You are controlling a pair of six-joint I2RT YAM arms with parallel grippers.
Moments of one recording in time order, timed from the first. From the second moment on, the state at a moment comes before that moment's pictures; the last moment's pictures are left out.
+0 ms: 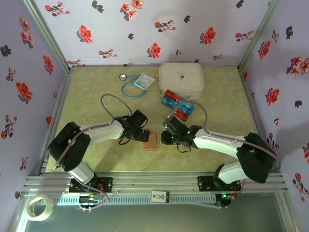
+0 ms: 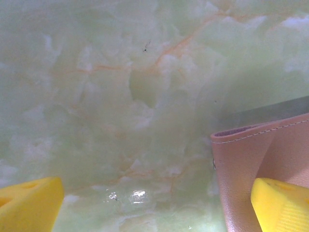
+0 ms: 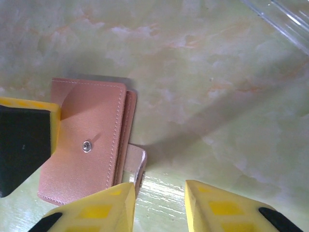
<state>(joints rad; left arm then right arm) -0.80 1.61 0.87 -0.49 -0.16 -0.52 0.90 1.40 0.75 -0.35 0.03 0.75</state>
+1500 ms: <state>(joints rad) -0.80 1.62 0.86 -0.48 -0.16 -0.52 0.90 1.61 0.77 -0.05 -0.17 0.83</state>
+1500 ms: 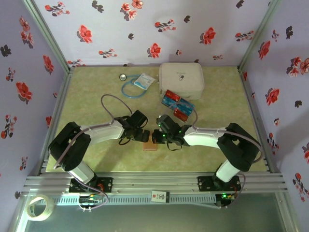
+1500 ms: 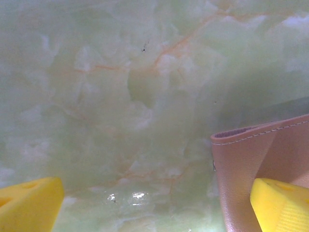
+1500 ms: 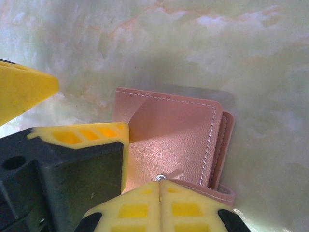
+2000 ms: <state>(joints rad) -0.80 1.62 0.86 -0.48 -0.16 -0.52 0.91 1.65 0.76 0.02 -0.18 0.86</state>
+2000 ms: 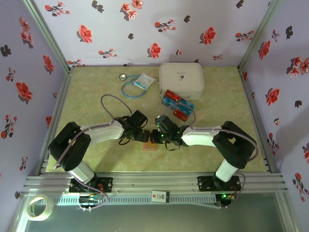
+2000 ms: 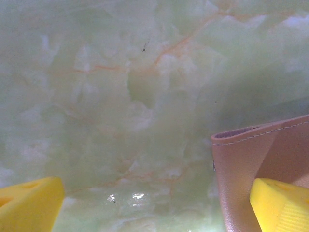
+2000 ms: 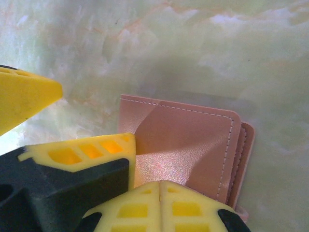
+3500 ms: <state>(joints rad) -0.75 1.60 0.83 -0.46 -0.12 -0.49 0.92 1.64 0.75 0.03 -0.18 0.88</state>
